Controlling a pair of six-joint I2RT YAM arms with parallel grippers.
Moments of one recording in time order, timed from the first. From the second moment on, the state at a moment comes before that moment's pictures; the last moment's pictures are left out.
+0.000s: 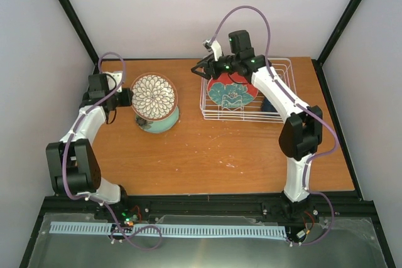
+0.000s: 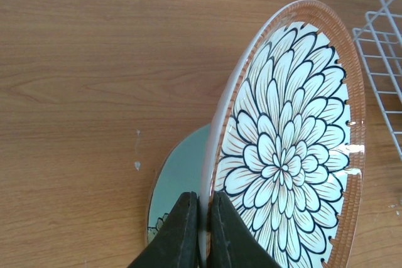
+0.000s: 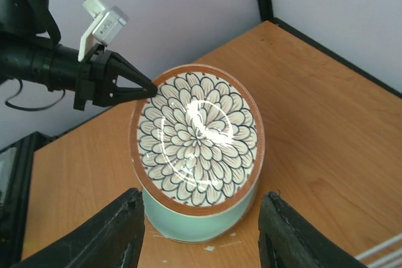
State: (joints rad) left arm 0.14 1.50 1.05 -0.30 0.37 -0.01; right arm 0.44 1.98 1.91 -0.48 -0.77 -0.08
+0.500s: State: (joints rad) left arm 0.14 1.26 0.93 -0.12 0.46 0.00; right arm 0.44 2.12 1.96 -0.43 -0.97 0.01
